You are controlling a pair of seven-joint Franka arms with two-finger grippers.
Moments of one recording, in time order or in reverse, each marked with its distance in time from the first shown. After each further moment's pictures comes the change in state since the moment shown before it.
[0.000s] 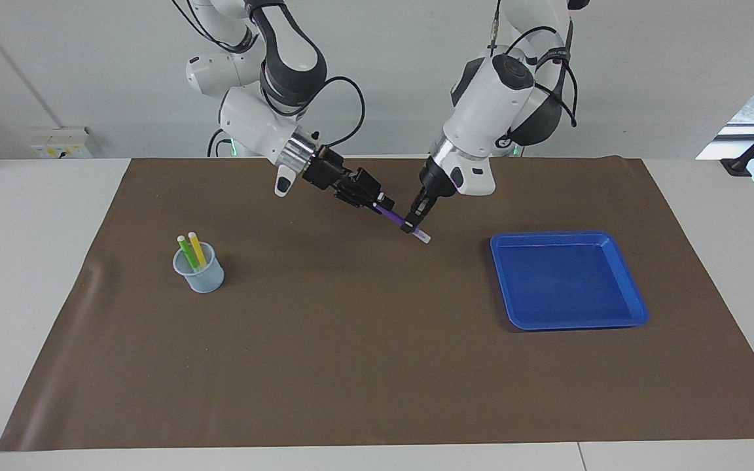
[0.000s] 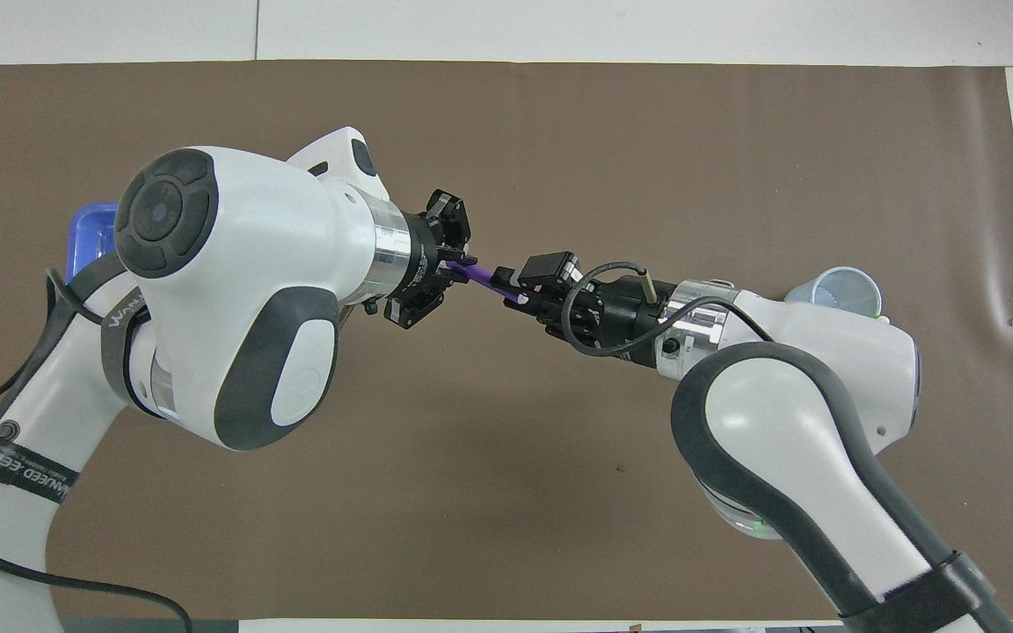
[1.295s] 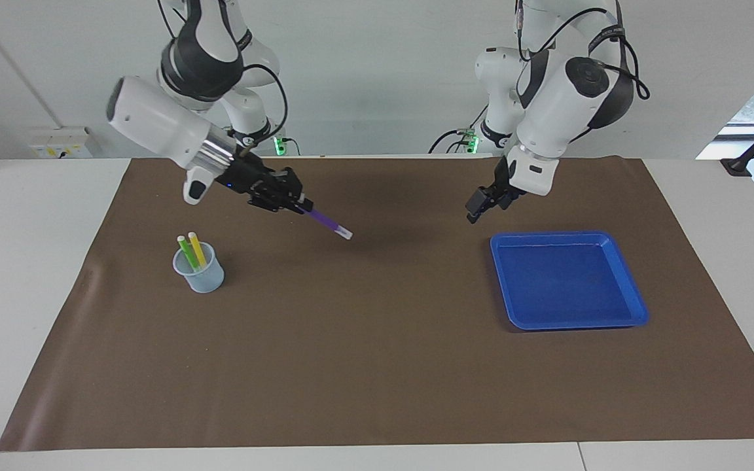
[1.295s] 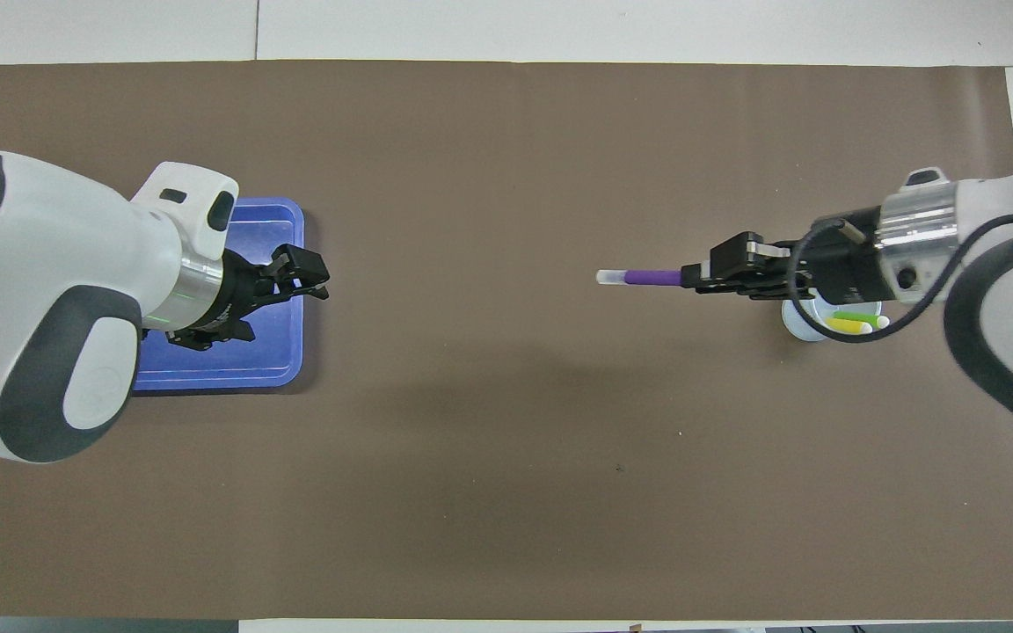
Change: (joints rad) left arm 0.243 -0.183 0.025 -0.215 0.137 -0.231 0.829; right arm -0.433 -0.002 -0.017 0.231 -0.710 -0.684 -0.133
